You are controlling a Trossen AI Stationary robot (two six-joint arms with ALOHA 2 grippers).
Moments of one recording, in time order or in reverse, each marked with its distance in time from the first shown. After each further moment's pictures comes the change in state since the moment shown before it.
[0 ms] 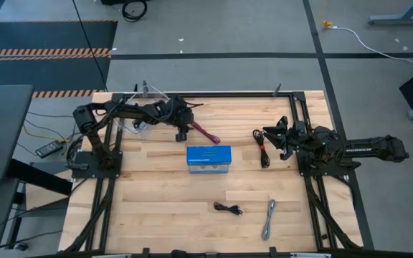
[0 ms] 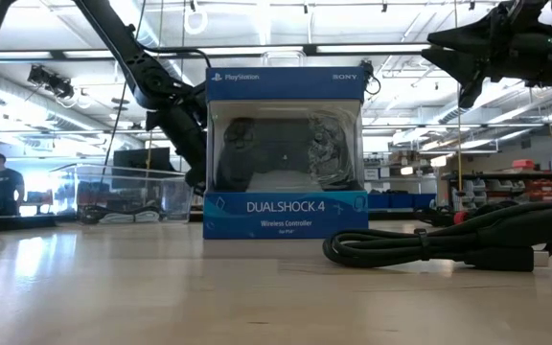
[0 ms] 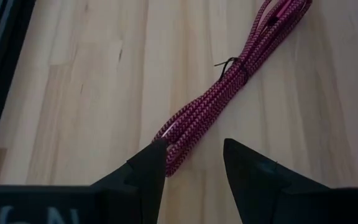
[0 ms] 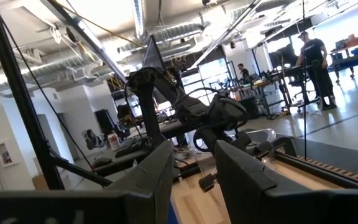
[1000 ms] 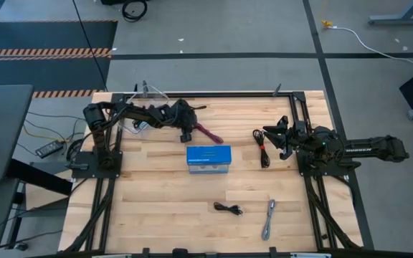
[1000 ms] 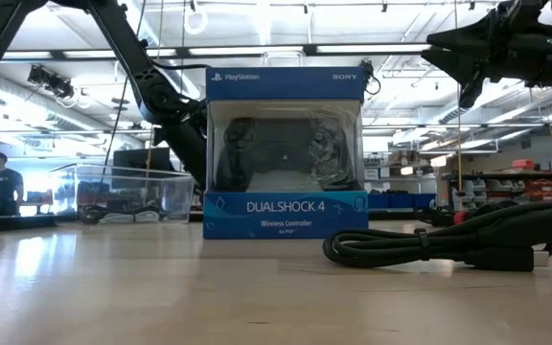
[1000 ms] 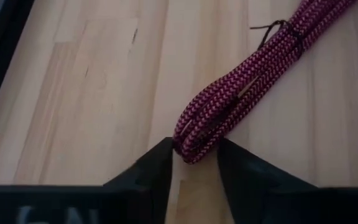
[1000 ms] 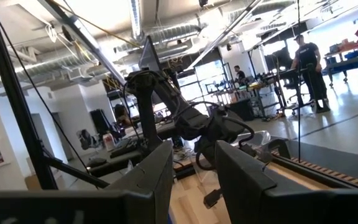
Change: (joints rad) left arm -0.031 0.109 0.001 0.124 -0.118 -0.084; right arm 0.000 0.000 0.000 0.001 0.015 -0.019
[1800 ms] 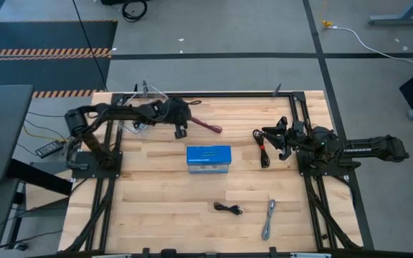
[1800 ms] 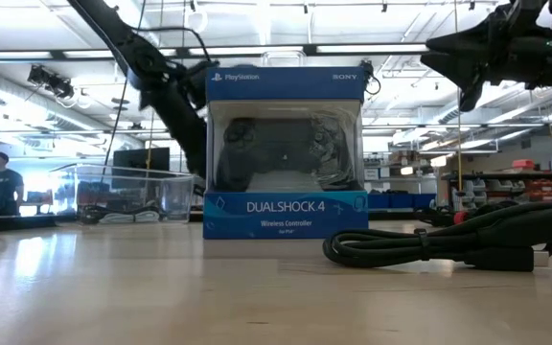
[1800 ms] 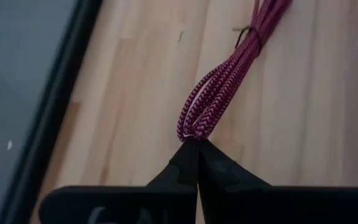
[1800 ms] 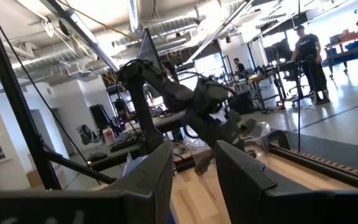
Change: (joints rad) left arm 0.010 -0.223 -0.002 -0.223 -0.118 -0.027; right arm 0.000 0.000 0.000 -0.030 -0.003 0.019
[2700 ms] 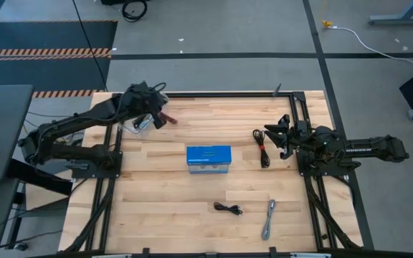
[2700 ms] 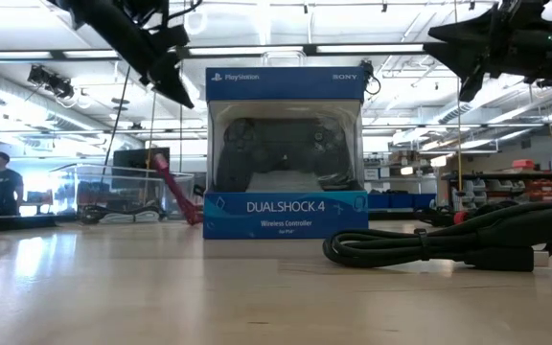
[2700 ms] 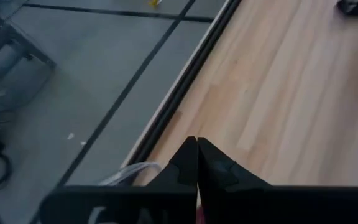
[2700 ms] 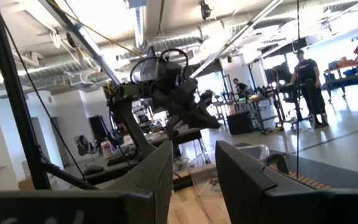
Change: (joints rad) left arm 0.008 -0.575 0.001 -0.325 -0.158 -0.157; right arm -0.002 0.000 0.000 0.078 0.002 -0.064
